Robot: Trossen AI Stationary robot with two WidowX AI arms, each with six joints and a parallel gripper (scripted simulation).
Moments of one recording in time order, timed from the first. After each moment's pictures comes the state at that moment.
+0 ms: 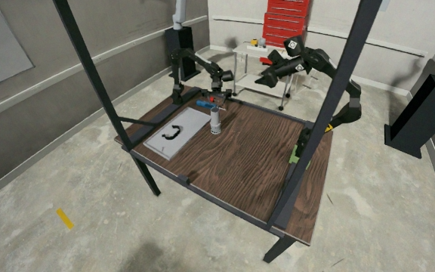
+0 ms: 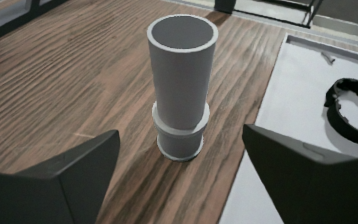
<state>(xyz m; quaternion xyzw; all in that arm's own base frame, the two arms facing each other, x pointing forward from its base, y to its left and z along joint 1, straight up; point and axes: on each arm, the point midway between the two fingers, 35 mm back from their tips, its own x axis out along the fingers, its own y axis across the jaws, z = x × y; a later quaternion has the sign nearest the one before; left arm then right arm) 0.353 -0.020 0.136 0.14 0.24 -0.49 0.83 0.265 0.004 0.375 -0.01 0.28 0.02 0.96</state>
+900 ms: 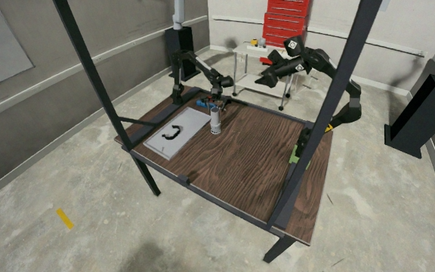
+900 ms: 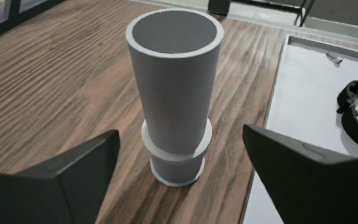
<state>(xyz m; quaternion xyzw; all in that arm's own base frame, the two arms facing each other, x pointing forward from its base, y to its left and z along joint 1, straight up) 0.366 -0.052 0.114 0.14 0.22 -0.51 0.82 0.265 0.004 0.375 -0.01 0.28 0.02 0.96</state>
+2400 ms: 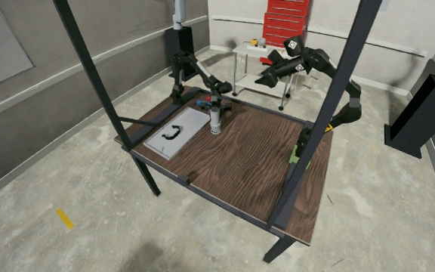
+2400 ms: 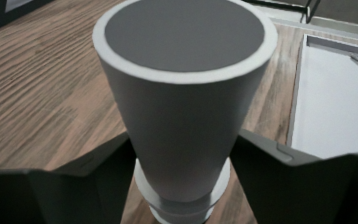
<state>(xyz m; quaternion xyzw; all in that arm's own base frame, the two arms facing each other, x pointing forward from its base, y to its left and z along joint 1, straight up) 0.386 -0.090 0.090 0.14 0.22 -0.51 0.82 0.265 0.004 0.375 -0.01 0.28 0.02 0.96</state>
